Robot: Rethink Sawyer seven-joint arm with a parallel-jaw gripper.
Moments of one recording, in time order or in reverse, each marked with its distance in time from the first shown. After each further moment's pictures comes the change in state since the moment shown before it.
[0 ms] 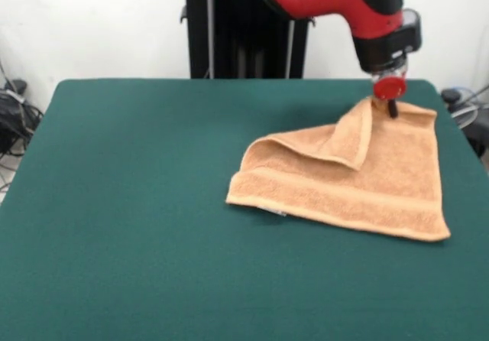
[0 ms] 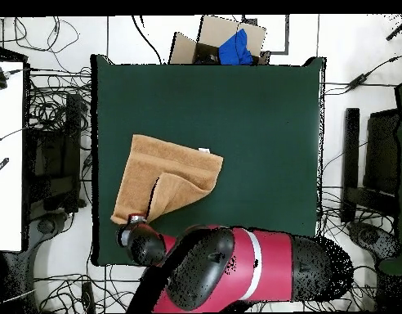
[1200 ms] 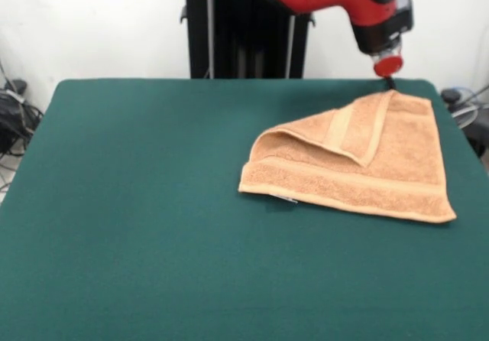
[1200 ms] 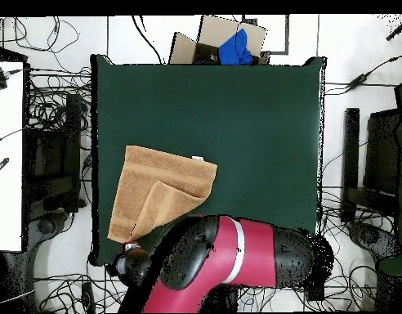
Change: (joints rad) arm 0.037 0.088 -0.064 0.017 -0.162 0.057 0.000
